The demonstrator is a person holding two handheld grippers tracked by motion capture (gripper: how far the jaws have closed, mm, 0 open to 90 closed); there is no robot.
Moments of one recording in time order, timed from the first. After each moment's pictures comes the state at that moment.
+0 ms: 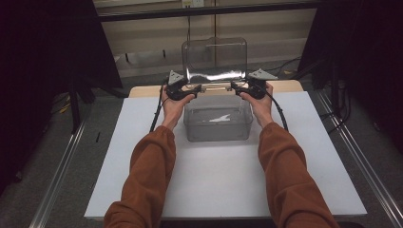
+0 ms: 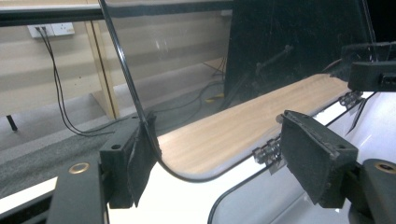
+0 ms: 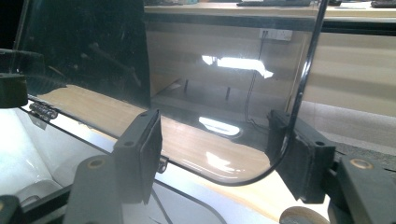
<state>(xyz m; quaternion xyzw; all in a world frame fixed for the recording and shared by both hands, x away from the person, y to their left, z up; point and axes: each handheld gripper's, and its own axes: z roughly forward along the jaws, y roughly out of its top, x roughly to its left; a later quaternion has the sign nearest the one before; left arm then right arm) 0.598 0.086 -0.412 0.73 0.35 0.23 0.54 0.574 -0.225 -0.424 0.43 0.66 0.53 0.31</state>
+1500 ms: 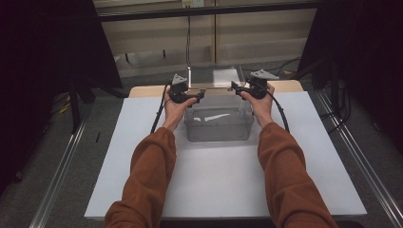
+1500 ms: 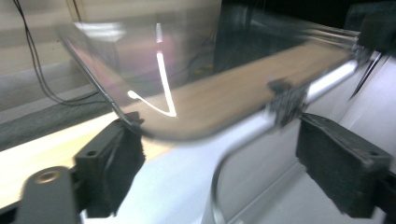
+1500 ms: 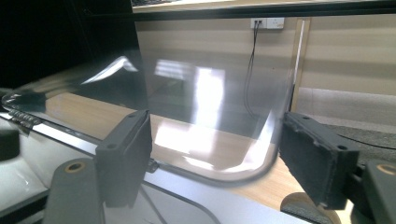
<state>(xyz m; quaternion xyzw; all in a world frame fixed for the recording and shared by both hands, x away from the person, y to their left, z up) 0.603 0.077 -0.431 0.77 0.37 0.17 0.50 0.575 -0.228 -0.426 0.47 0.64 0.53 0.29</state>
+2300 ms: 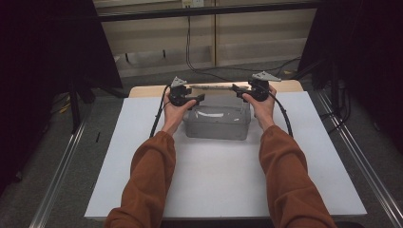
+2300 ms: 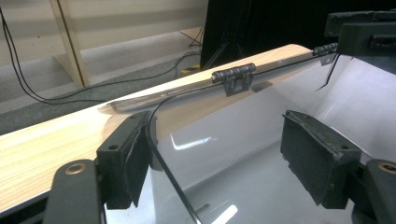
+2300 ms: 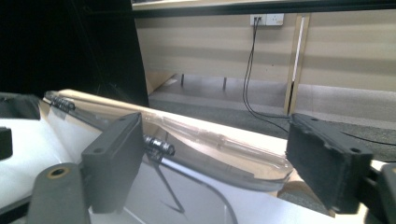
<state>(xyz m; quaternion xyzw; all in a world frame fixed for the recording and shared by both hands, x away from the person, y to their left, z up) 0.588 0.082 -0.428 0.76 0.36 0.15 0.52 0.566 -0.232 -0.427 0.47 0.65 0.52 0.29</state>
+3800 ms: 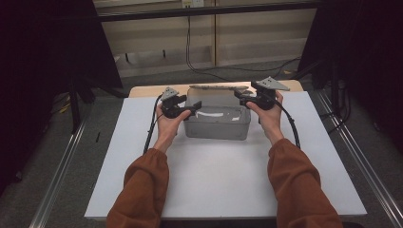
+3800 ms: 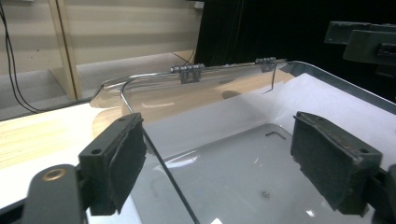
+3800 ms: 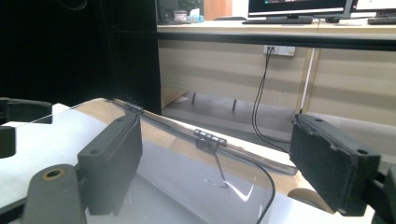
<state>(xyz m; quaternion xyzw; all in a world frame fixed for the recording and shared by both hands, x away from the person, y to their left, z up) 0.532 0.101 -0.418 0.72 0.36 0.15 0.57 0.508 -0.230 -0.403 0.42 0.64 0.56 0.32</state>
